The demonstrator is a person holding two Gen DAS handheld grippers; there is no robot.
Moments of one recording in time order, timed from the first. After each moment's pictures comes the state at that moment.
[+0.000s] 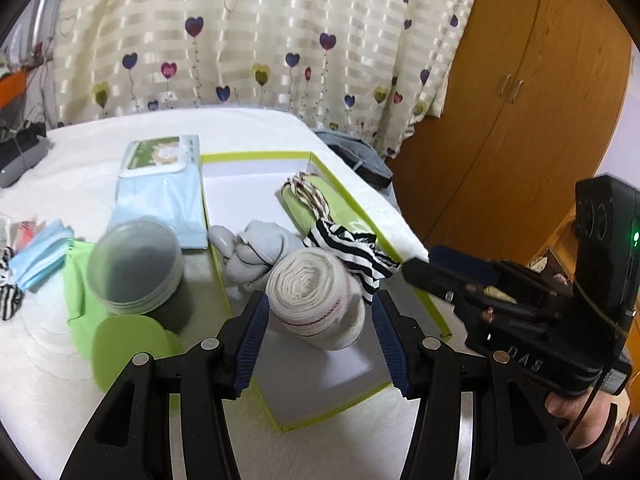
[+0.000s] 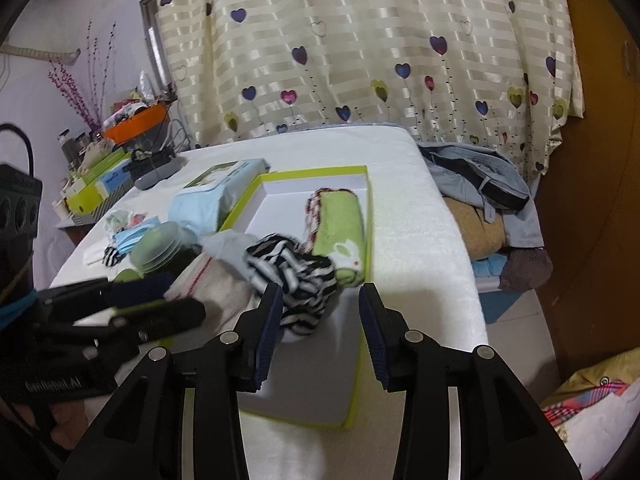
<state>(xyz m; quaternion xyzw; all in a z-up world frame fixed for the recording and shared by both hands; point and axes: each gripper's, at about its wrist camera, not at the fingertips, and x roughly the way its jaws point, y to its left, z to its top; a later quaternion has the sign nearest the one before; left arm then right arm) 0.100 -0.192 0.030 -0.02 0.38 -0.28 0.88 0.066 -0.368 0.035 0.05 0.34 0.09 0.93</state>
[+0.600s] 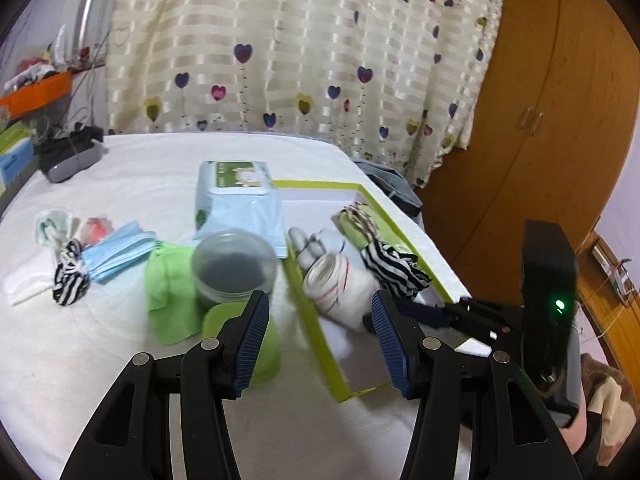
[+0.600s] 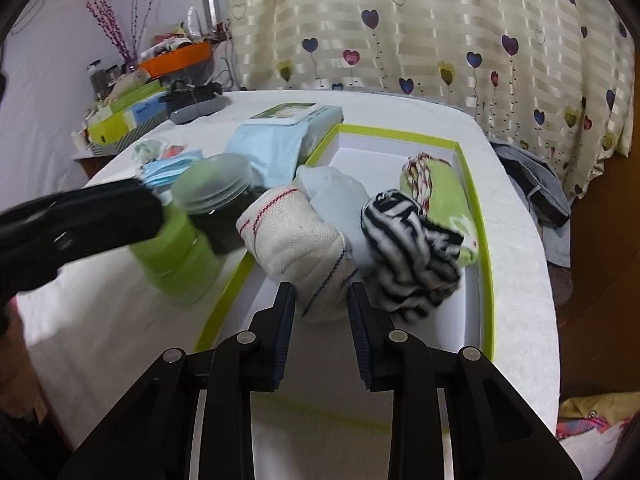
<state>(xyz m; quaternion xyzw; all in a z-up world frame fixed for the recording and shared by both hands) 0.084 -0.133 0.050 -0.04 0.35 -0.22 0.91 0.087 -0.291 0.006 -0.04 0.39 0.12 0.91</state>
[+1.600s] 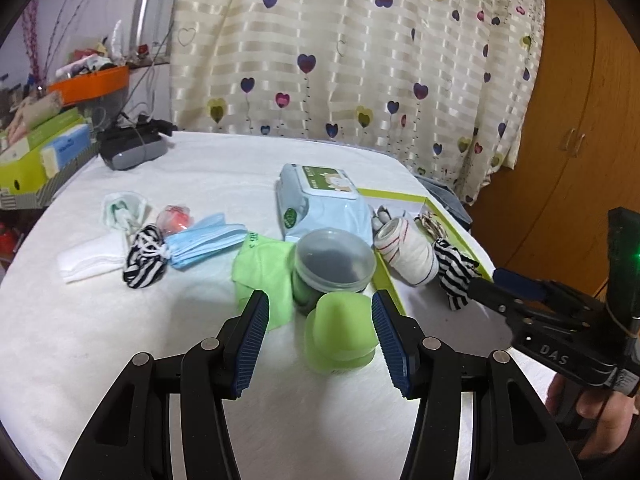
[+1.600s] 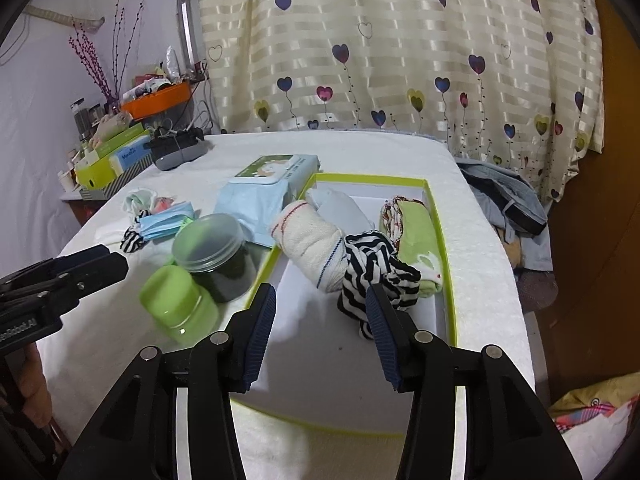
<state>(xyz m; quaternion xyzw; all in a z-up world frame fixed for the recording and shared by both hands) 0.077 -0.080 0.046 -0.04 0.34 -0.14 0.93 0.066 -0.295 0.045 0.00 0.34 0.09 0.93</state>
